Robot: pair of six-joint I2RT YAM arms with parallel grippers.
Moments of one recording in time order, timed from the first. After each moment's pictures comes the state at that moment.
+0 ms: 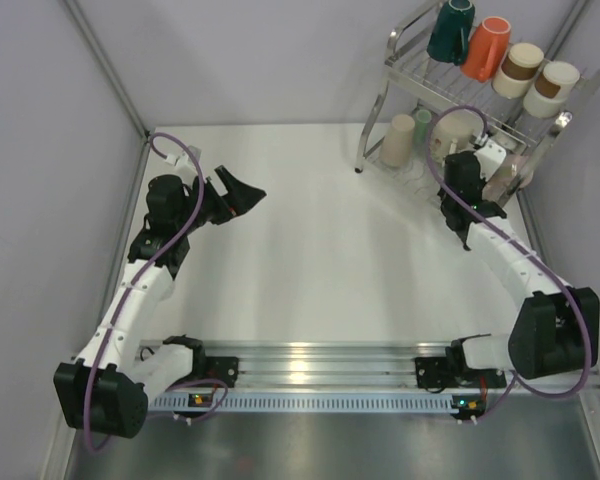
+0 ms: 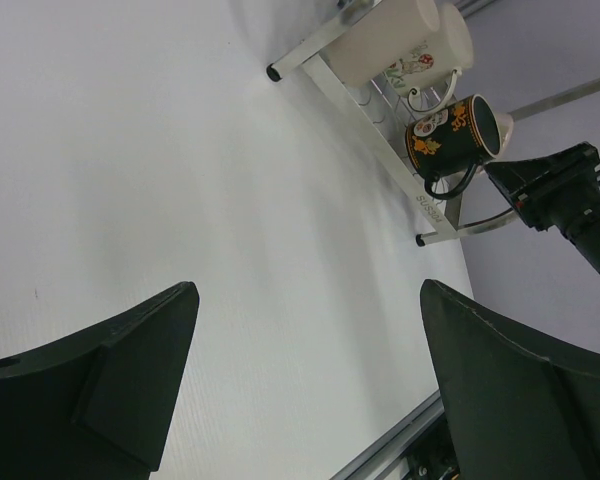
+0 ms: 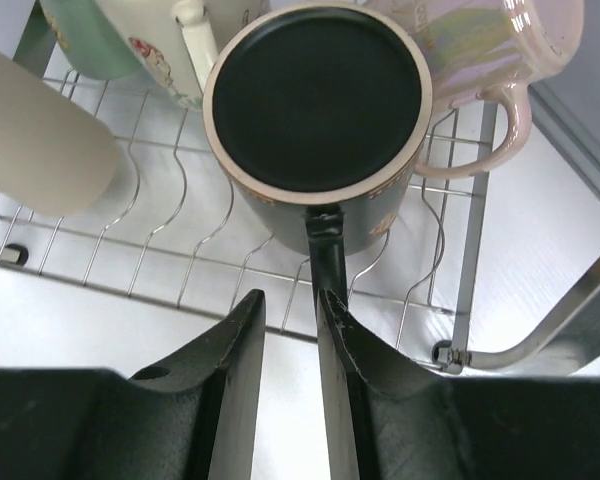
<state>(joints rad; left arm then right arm) -0.15 1.01 0.87 -0.15 0.45 -0.68 0.18 1.33 0.96 -0.17 0.58 0.46</state>
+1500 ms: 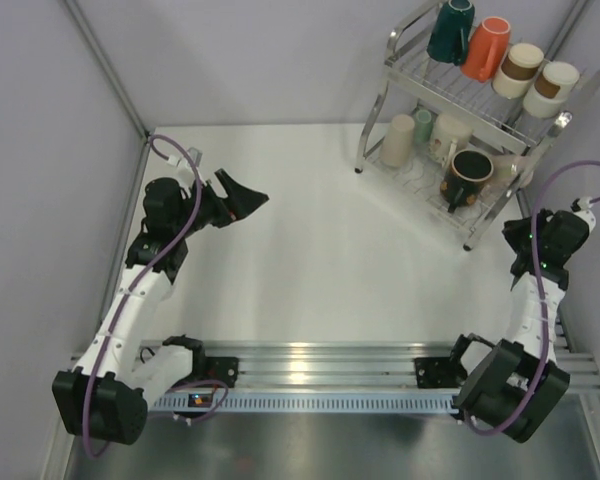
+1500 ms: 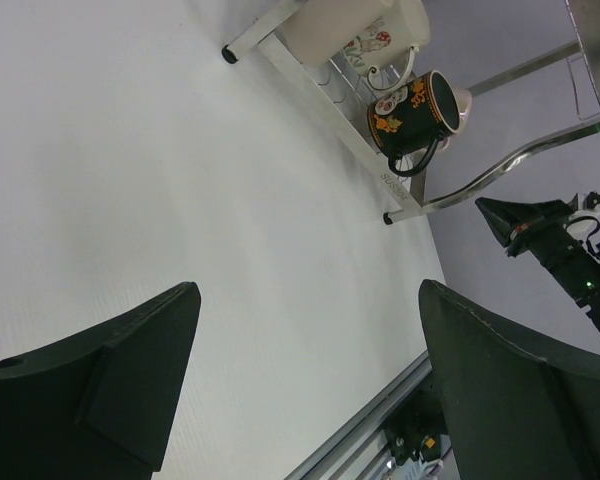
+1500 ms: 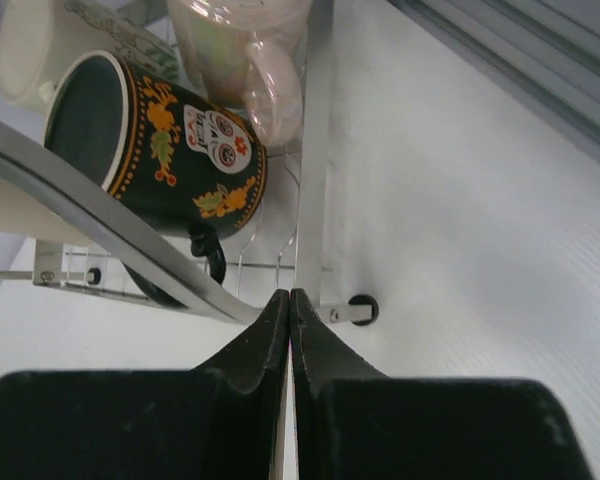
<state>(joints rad) -0.15 0.98 0.87 -0.15 0.53 -0.70 -0.56 0.95 0.62 -0.14 -0.22 0.58</state>
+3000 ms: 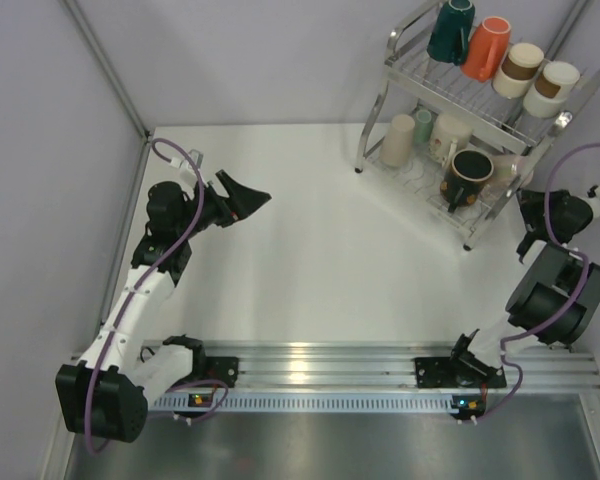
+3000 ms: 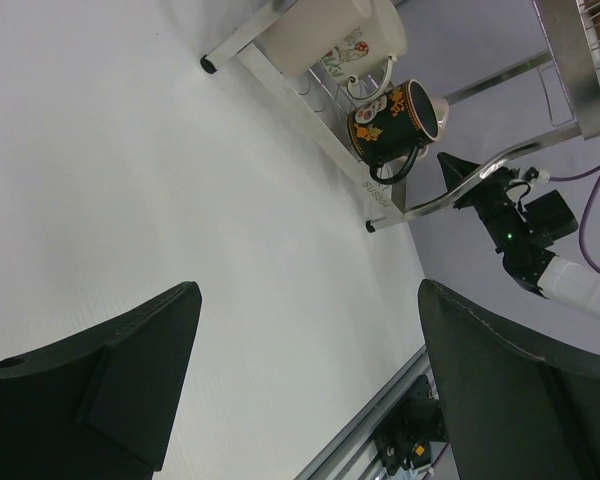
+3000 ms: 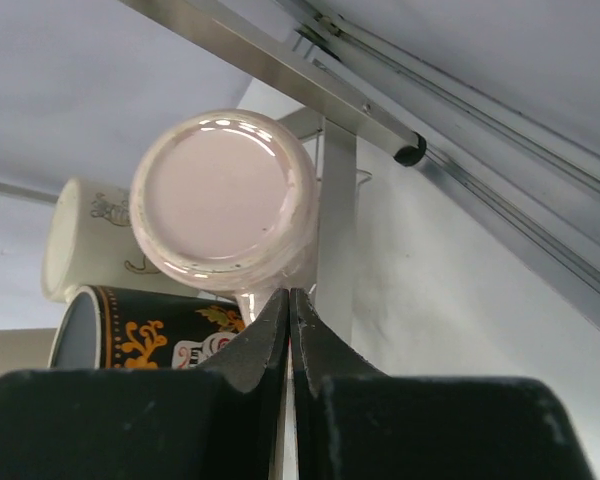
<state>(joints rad) -0.14 0.99 0.79 0.00 0.56 -0.76 -0.60 1.57 0.70 0.64 -0.27 0.80</state>
